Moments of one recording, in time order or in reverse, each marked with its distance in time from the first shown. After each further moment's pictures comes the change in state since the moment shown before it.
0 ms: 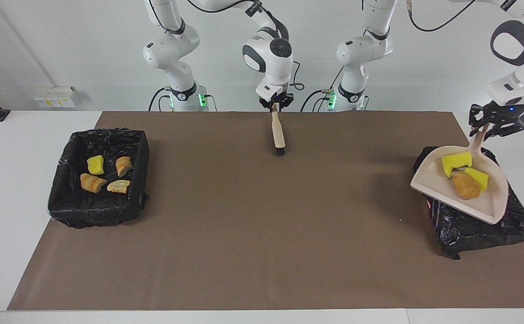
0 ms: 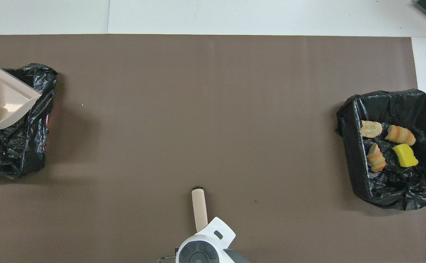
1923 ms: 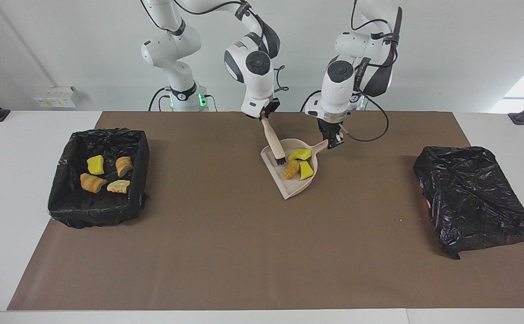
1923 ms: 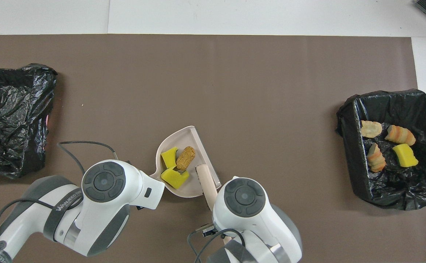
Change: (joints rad) left arm -0.848 -0.202 -0.057 -0.736 -0.026 0.463 -0.339; right arm -0.261 -0.017 -0.003 0.090 0.068 -0.218 -0.531
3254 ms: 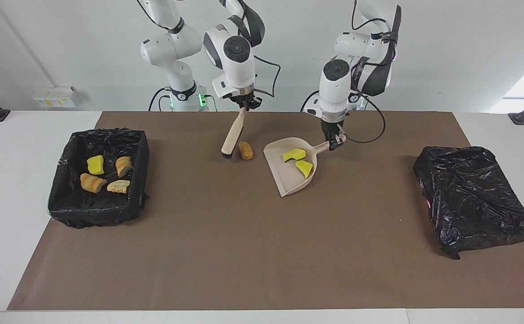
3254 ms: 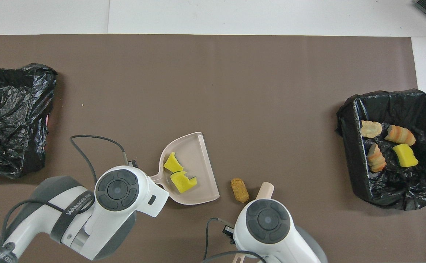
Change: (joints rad) left arm -0.033 0.000 -0.013 -0.003 0.107 0.006 0.098; right arm 0.028 -0.168 0.014 -0.198 -0.034 -0.003 0.842
